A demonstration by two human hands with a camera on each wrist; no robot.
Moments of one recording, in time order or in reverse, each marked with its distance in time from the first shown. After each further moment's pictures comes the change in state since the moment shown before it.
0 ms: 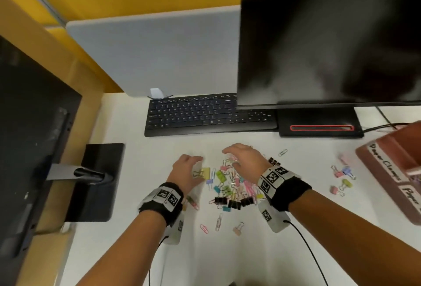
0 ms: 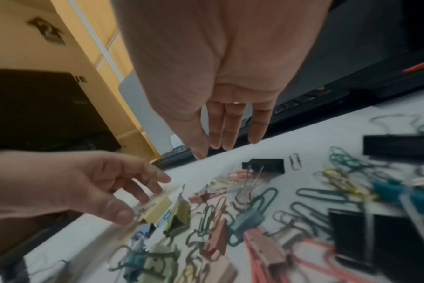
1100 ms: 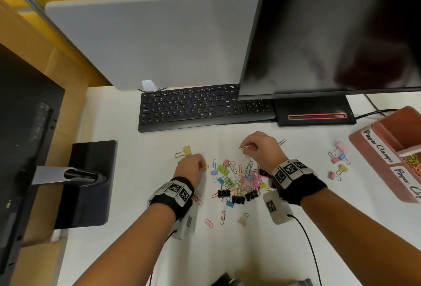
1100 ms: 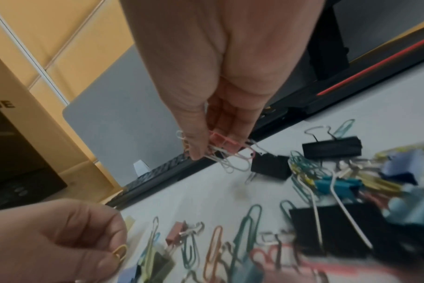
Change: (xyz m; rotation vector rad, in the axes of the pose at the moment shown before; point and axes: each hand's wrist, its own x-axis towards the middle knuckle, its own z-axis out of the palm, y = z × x) left_hand 0.003 0.012 0.002 -0.021 -0.027 -0.001; right_hand -0.010 0.008 -0.003 0.171 0.285 0.194
